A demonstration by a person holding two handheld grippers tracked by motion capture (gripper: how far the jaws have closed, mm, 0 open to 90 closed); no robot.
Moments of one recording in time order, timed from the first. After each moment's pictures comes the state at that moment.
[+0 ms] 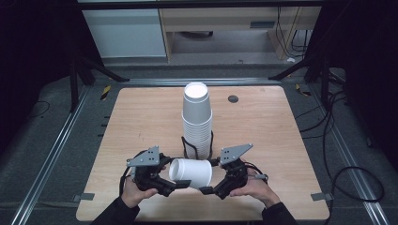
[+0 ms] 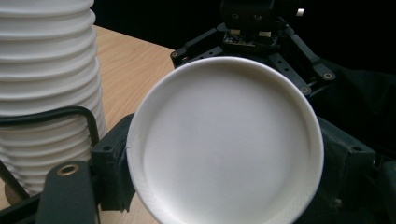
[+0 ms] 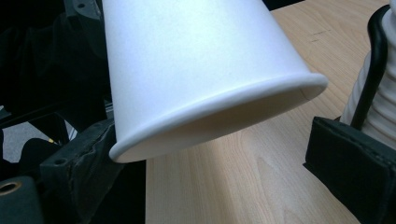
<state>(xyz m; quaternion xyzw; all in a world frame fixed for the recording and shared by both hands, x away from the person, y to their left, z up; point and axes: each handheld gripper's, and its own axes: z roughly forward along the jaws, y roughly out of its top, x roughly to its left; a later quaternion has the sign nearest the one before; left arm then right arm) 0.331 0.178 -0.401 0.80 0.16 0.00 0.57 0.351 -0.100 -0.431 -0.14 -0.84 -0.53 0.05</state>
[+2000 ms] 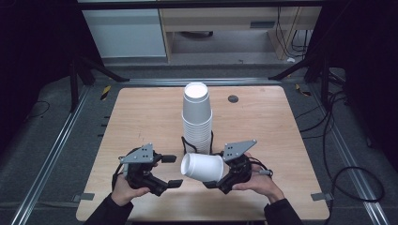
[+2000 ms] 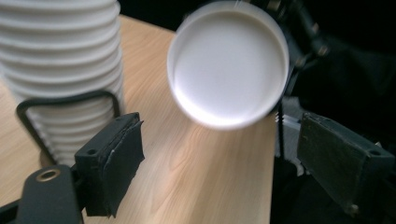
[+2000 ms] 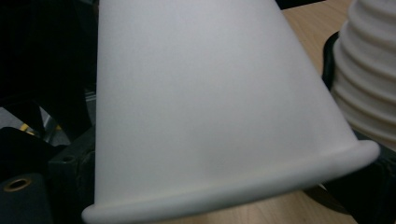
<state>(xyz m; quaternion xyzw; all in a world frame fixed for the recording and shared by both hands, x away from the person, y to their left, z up) 0.333 0.195 -0.390 0.83 0.17 0.01 0.53 0.358 -0.109 -0.416 -0.12 -0.85 -0.52 0.00</state>
